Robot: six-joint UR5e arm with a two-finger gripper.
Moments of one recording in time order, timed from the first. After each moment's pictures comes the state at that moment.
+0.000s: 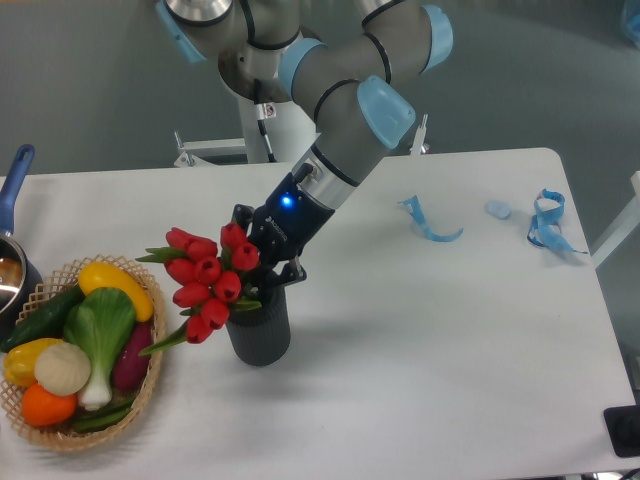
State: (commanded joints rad) arm 2.54 -1.74 -1.91 -0.90 0.66 1.38
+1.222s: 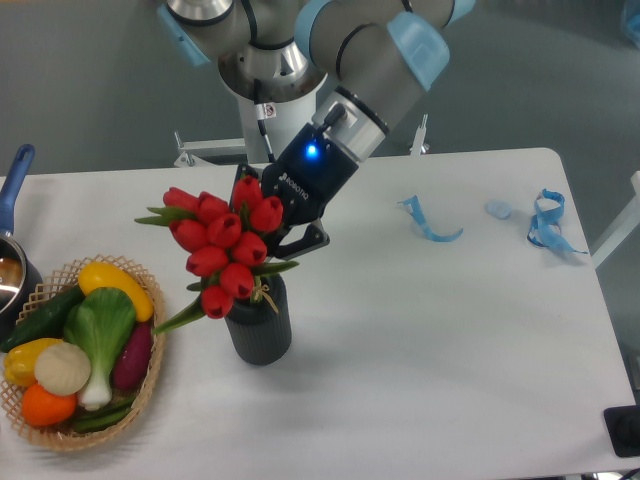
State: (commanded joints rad) arm 2.60 -1.64 -1.79 -0.91 0.49 1.11
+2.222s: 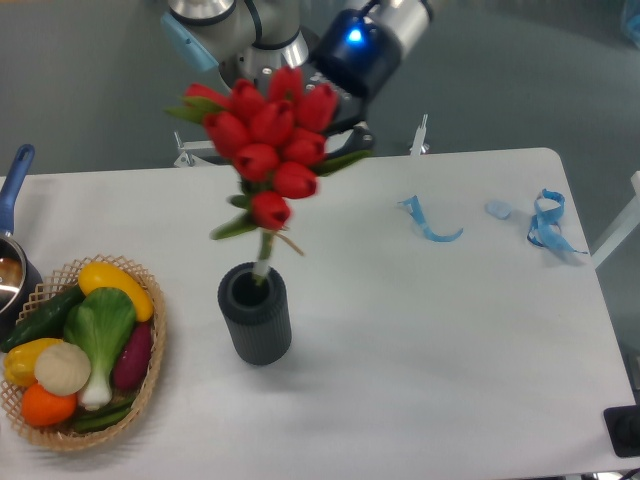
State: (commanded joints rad) arm 2.77 -1.66 -1.65 -0.89 0.38 0.97
